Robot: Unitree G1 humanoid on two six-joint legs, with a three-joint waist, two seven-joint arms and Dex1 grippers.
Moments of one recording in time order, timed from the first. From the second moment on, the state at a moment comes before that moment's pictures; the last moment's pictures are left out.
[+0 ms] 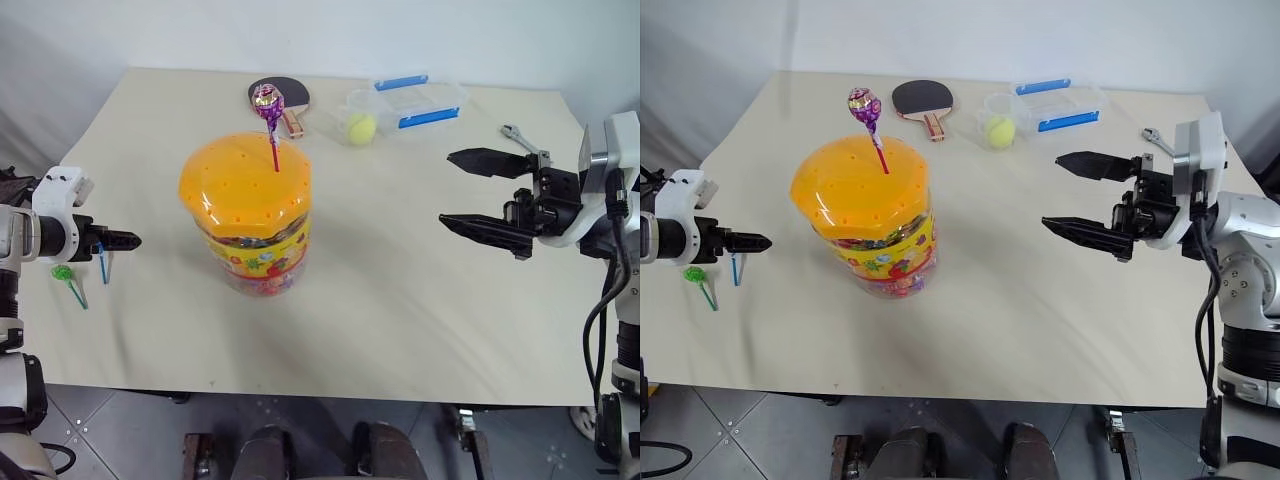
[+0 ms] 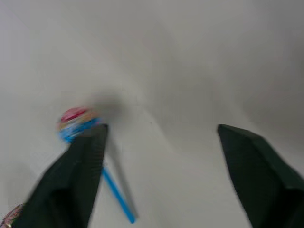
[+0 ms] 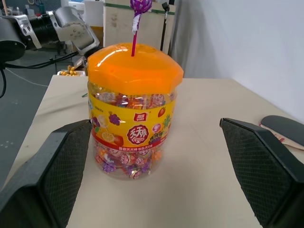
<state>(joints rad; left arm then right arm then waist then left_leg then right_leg) -0.86 1.05 0.04 0.42 -0.20 1.23 -0.76 -0.61 -0.80 -0.24 -0.08 0.77 0.43 1.25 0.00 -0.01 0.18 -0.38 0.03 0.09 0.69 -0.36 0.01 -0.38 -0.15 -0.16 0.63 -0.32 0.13</state>
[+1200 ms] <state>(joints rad) -0.25 0.95 0.75 0.02 -0.76 0.49 -1.40 -1.13 -0.24 0.12 0.14 0.67 0.63 1.02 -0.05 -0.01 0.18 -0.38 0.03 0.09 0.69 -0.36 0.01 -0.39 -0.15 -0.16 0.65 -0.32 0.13</state>
